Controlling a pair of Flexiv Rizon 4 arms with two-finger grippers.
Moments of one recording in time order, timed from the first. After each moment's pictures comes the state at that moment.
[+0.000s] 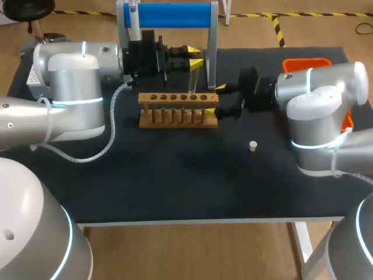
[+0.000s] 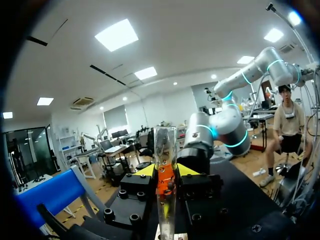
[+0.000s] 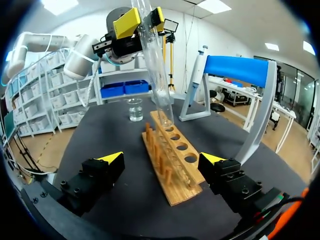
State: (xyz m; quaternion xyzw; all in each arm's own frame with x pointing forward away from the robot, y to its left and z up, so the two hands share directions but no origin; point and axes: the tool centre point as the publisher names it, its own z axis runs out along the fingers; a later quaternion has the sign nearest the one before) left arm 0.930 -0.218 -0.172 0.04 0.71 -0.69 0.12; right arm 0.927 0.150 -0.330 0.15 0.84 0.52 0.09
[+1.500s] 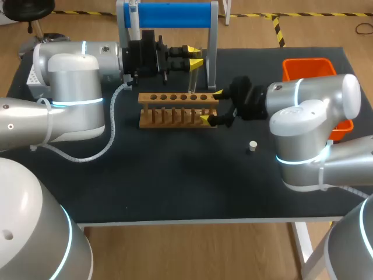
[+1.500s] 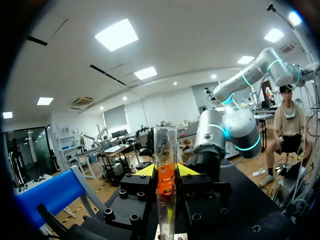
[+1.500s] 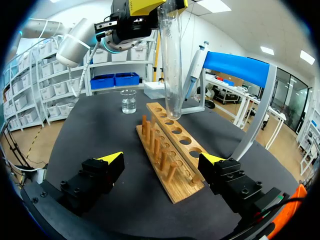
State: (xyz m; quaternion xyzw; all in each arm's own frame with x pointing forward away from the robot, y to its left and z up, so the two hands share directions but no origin) left arm 0.930 -0.218 -0.172 0.04 0.71 -0.69 0.12; right arm 0.918 0.161 -0.345 0.17 0.84 0.49 0.14
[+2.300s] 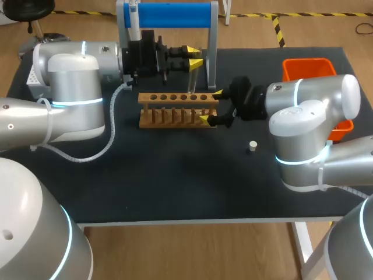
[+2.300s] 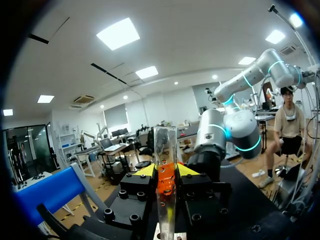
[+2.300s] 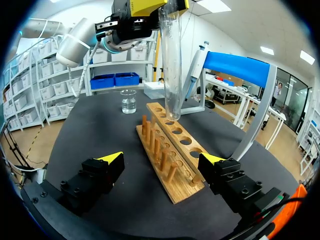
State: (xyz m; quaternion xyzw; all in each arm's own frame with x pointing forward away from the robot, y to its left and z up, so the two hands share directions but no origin) left arm 0.932 -0.216 -0.174 0.04 0.72 -0.69 0.12; right arm 0.918 0.161 -0.345 0.17 0.84 0.49 0.14
